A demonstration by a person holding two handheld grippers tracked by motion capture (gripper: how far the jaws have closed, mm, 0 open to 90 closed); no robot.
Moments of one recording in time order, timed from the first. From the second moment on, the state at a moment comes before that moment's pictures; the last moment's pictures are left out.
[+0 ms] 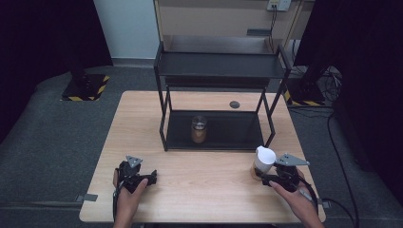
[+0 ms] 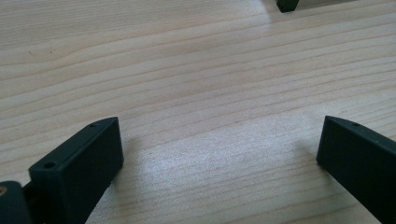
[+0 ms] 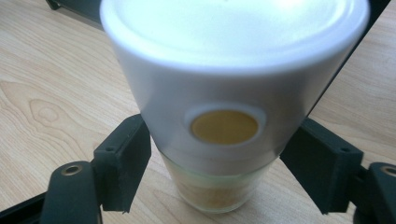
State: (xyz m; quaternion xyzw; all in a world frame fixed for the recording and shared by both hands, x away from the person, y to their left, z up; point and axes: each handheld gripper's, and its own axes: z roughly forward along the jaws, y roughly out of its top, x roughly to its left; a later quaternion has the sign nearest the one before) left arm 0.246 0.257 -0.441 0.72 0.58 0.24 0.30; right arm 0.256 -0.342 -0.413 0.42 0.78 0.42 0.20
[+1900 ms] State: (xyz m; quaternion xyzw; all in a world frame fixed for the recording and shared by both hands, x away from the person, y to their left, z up) left arm 0.247 0.257 -0.441 0.72 0.58 0.24 0.30; right arm 0.242 -0.322 -0.393 0.40 0.78 0.42 0.24
